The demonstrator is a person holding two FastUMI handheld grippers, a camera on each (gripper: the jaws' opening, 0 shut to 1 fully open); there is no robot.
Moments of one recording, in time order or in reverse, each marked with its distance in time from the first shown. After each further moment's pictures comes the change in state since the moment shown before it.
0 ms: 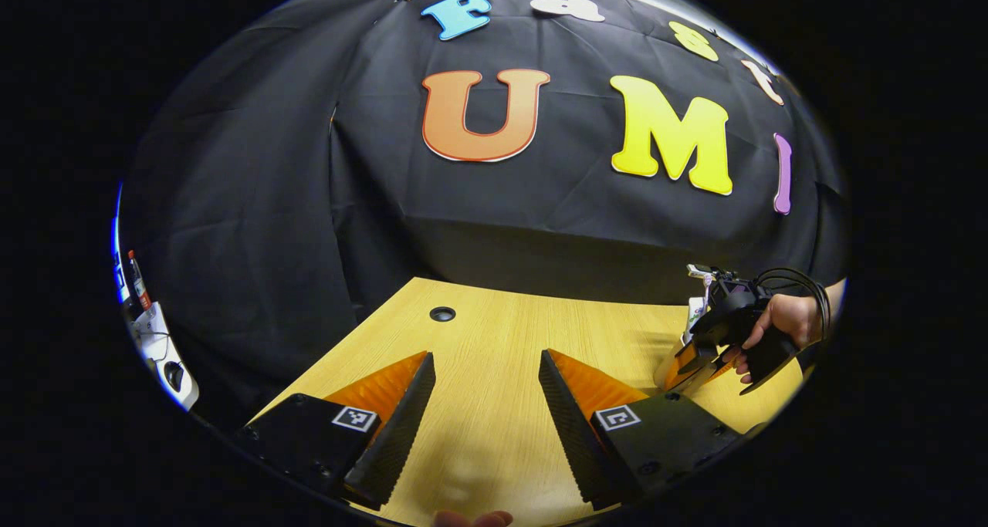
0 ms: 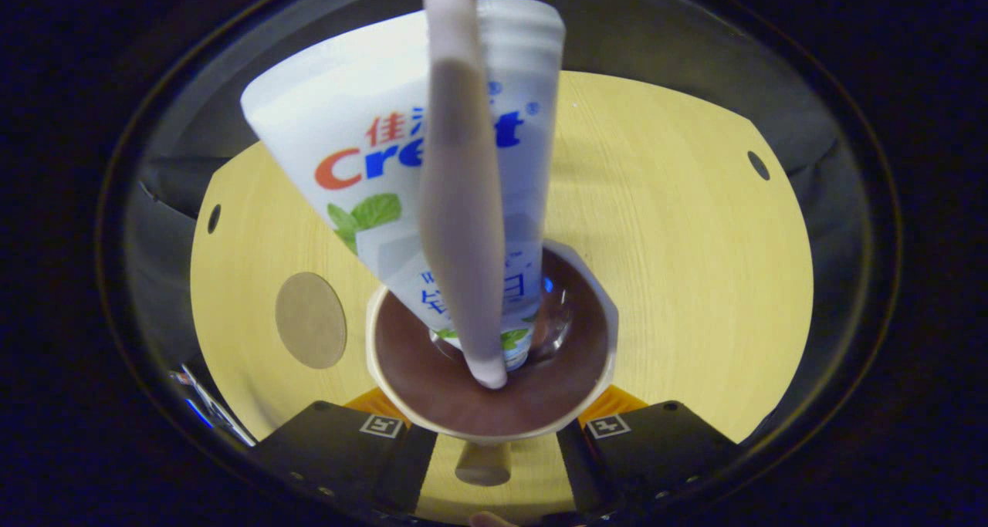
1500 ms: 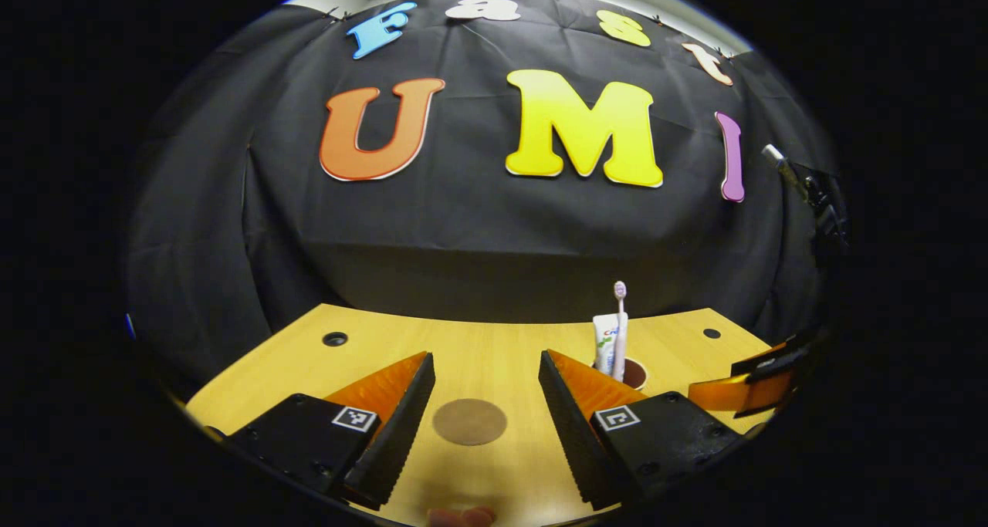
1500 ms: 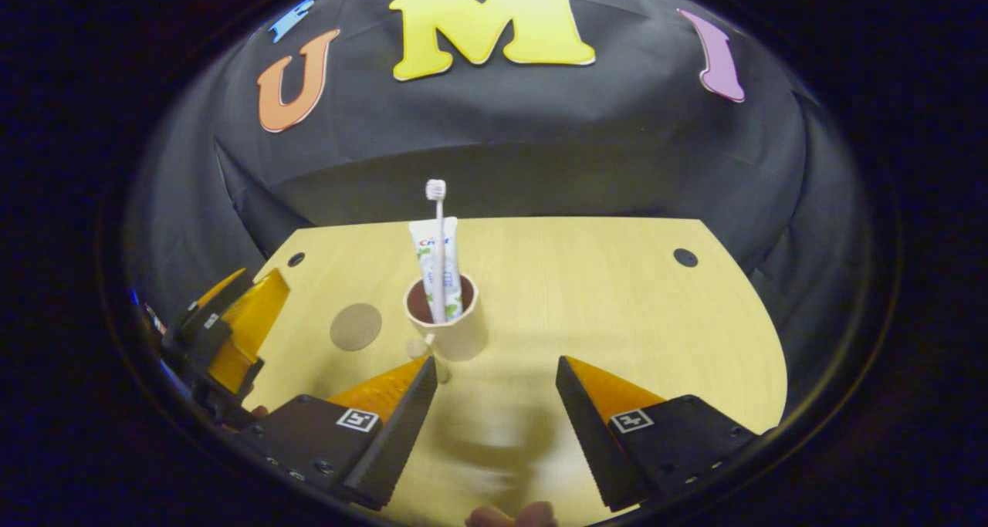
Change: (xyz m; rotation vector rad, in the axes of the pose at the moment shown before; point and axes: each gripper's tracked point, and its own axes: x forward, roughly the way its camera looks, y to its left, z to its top) left arm 0.034 -0.142 0.003 0.071 -0.116 -0.158; right arm -0.124 -0.064 -0.030 -0.093 -0.578 0.136
